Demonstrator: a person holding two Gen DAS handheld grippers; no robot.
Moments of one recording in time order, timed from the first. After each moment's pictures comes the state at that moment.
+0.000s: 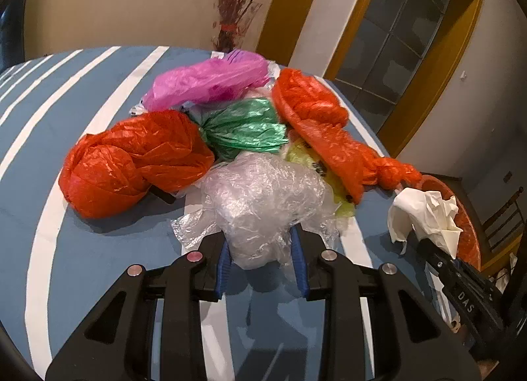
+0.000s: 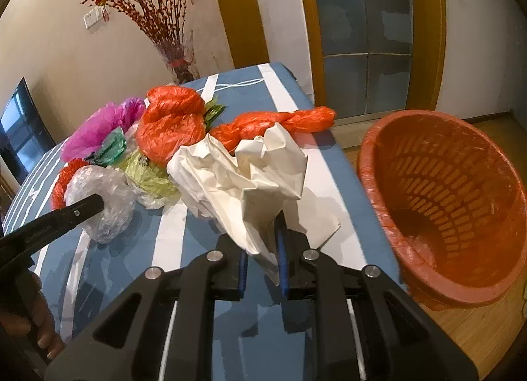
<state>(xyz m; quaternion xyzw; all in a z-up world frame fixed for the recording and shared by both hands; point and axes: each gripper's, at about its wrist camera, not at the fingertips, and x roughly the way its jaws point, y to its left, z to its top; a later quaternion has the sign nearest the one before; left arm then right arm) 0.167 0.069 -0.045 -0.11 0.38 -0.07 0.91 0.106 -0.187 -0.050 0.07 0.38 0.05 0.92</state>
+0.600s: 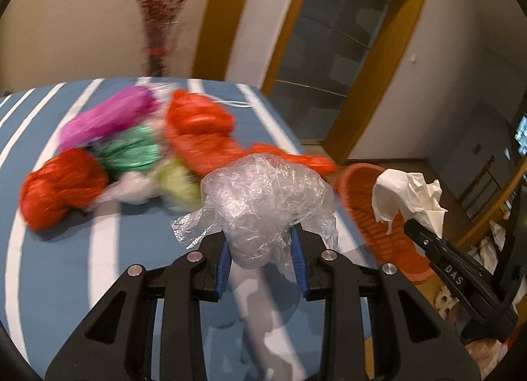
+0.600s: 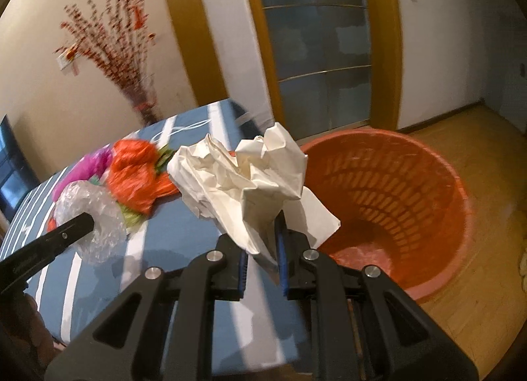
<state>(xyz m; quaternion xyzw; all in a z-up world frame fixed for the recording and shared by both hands) 0.151 -0.017 -0.009 -0.08 0.35 -0.17 0.92 0.071 -0.273 -0.012 0.11 0.33 -0.04 0.94</state>
